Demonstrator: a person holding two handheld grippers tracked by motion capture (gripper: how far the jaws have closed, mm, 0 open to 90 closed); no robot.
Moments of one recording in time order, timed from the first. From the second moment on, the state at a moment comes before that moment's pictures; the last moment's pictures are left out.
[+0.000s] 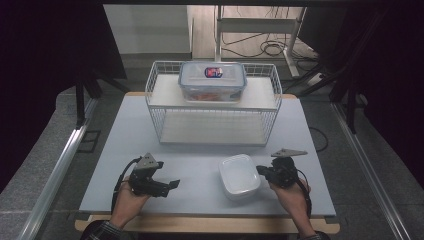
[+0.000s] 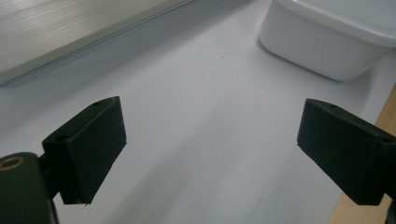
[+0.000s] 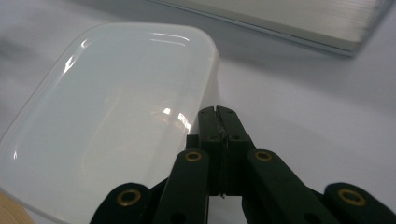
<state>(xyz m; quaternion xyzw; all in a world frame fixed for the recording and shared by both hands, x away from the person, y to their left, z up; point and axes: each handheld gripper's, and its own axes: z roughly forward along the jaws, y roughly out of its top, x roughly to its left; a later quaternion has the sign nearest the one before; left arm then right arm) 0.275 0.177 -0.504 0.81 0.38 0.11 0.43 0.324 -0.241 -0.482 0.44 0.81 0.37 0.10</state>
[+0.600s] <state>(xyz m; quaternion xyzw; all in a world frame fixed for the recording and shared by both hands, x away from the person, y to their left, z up) 0.294 0.178 -0.501 0.81 0.38 0.09 0.44 0.314 -0.225 -0.470 0.40 0.82 0.39 0.12</state>
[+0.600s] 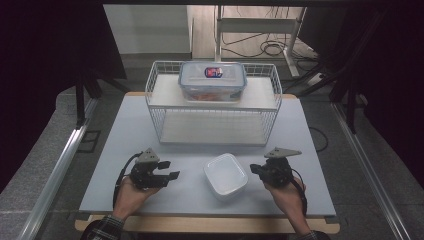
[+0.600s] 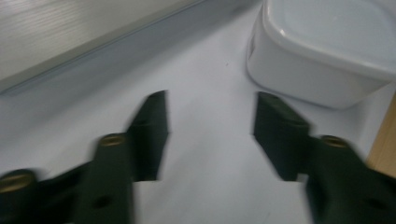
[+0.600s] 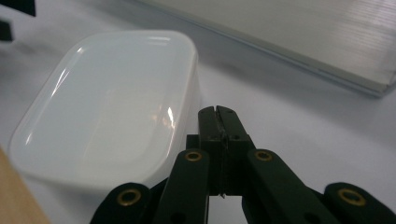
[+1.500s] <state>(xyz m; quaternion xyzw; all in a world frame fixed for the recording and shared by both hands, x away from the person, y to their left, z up) 0.359 0.099 -0.519 0.85 0.31 0.01 0.42 0.293 -0.216 -0.492 0.39 0.84 0.36 0.06</state>
